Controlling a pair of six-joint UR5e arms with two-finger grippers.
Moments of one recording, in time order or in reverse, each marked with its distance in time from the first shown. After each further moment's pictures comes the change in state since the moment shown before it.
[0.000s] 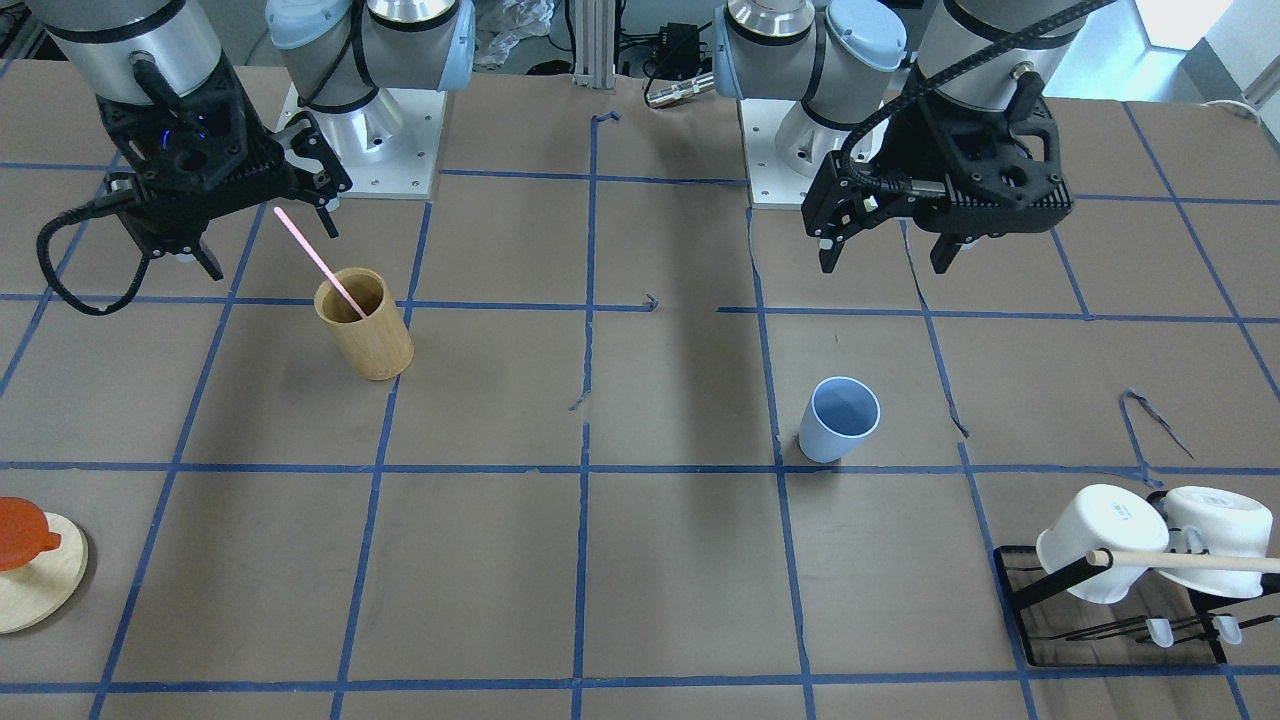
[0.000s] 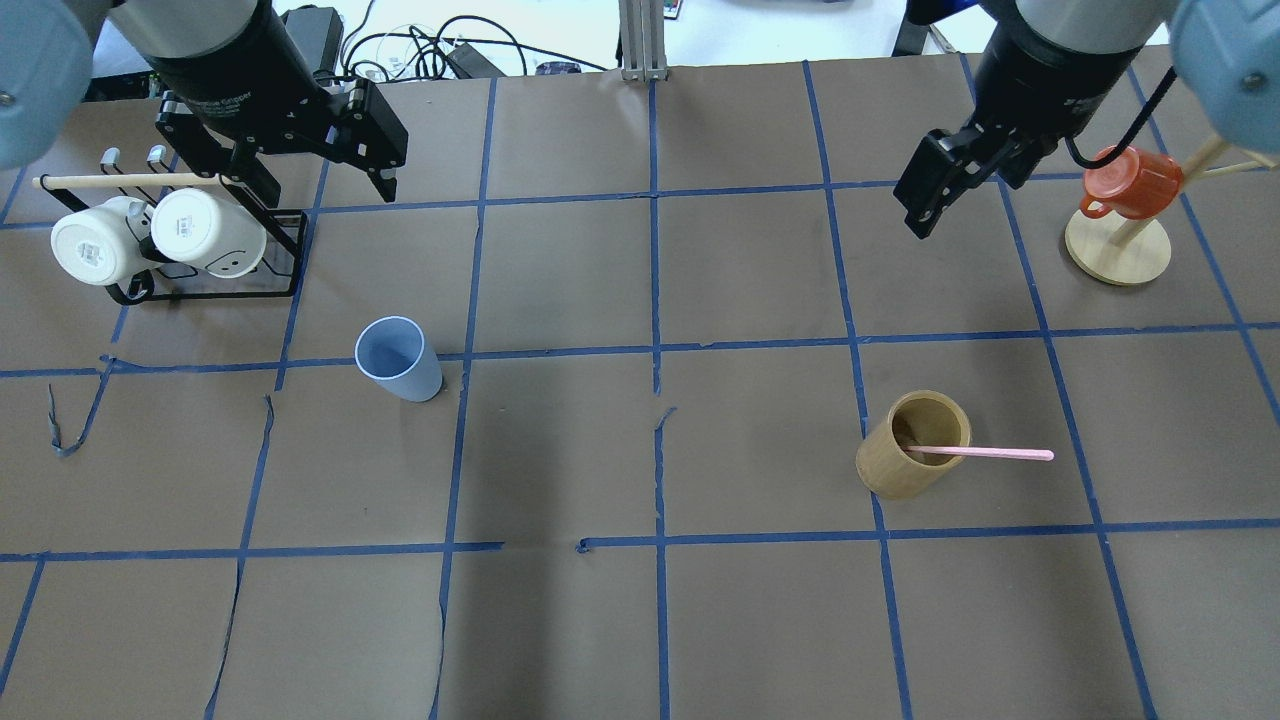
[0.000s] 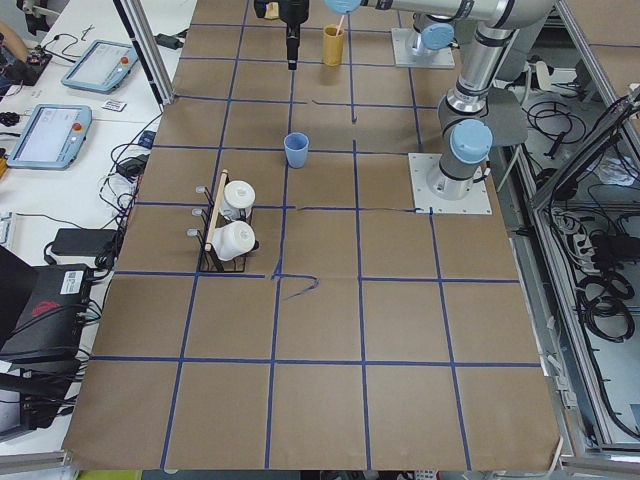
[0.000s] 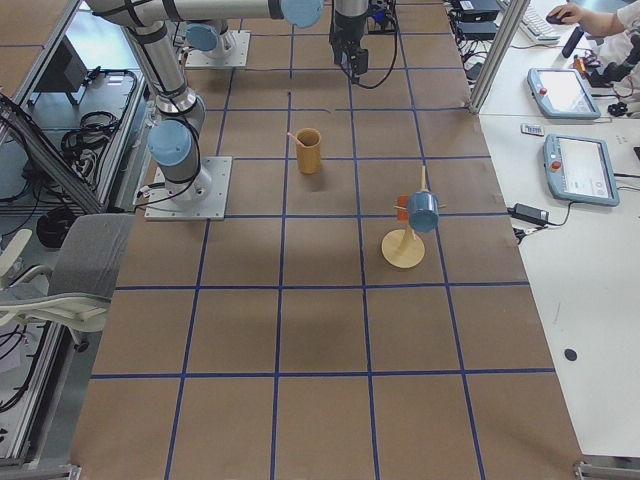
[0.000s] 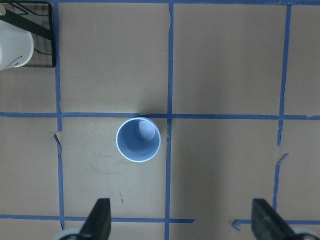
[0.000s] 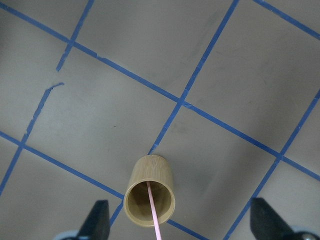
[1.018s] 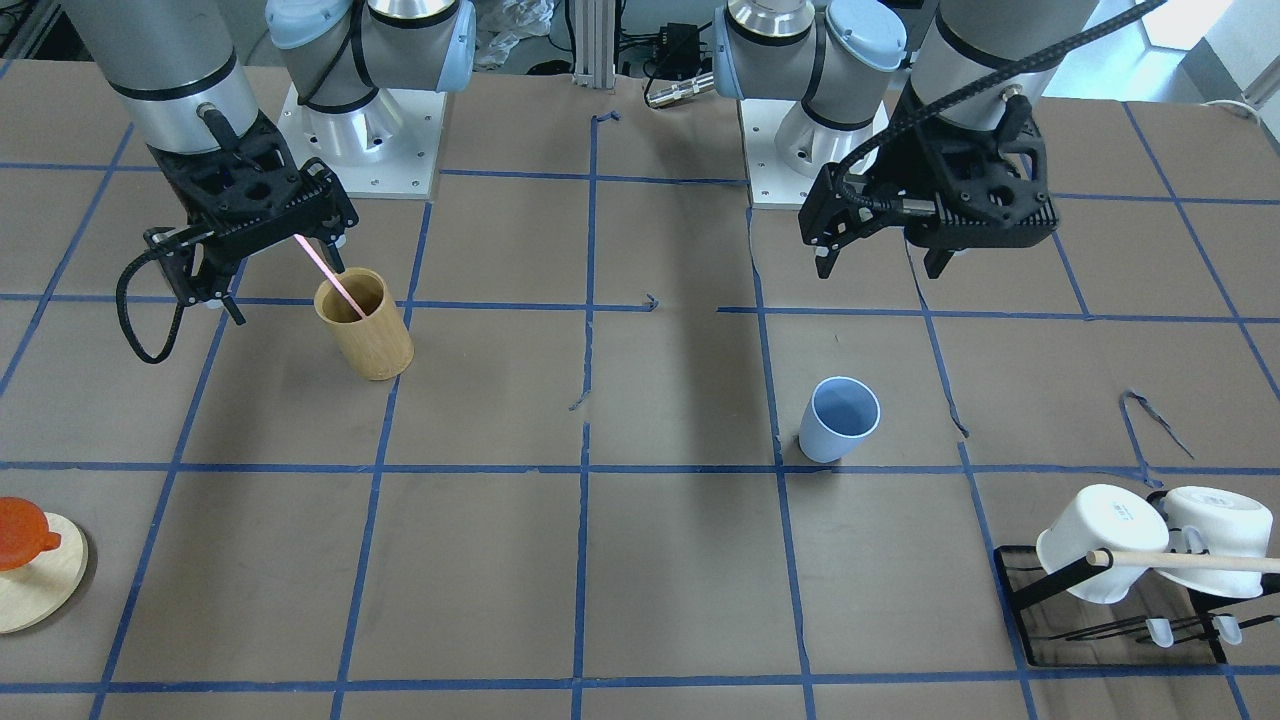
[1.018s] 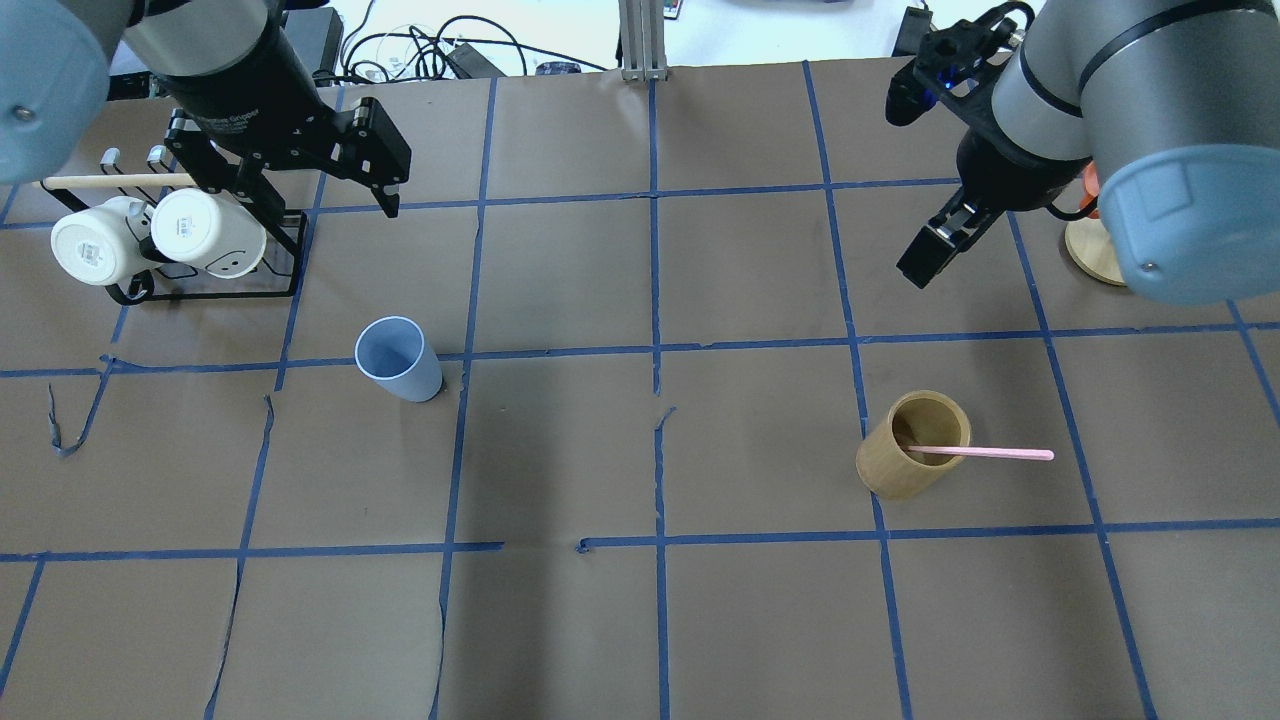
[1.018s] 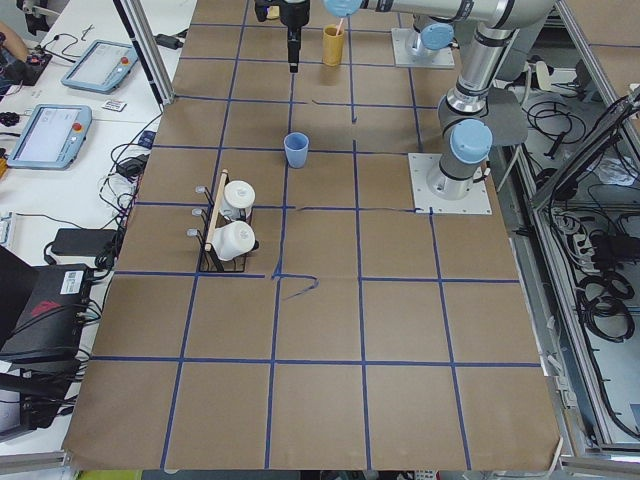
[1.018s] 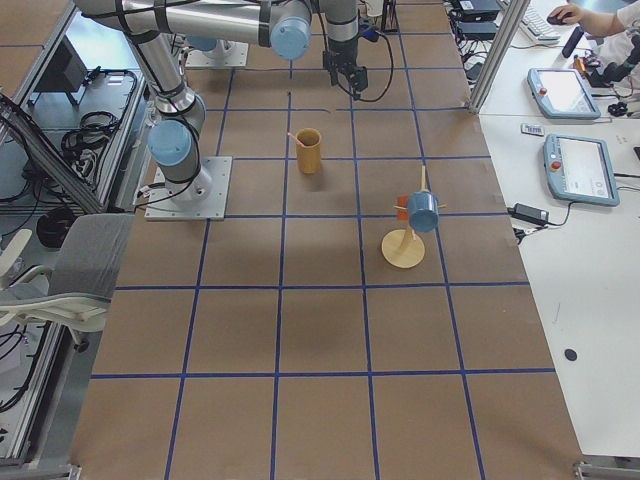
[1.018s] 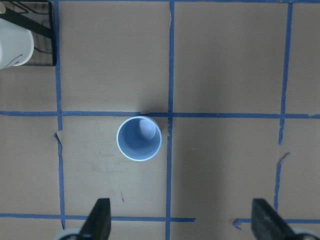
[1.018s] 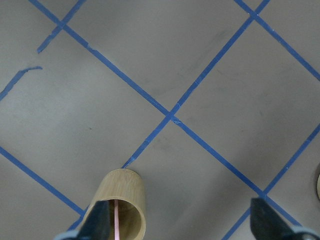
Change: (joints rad) left arm 0.003 -0.007 -0.046 0.004 0.003 0.001; right arm -0.024 -0.057 0.225 -0.273 -0.009 -0.233
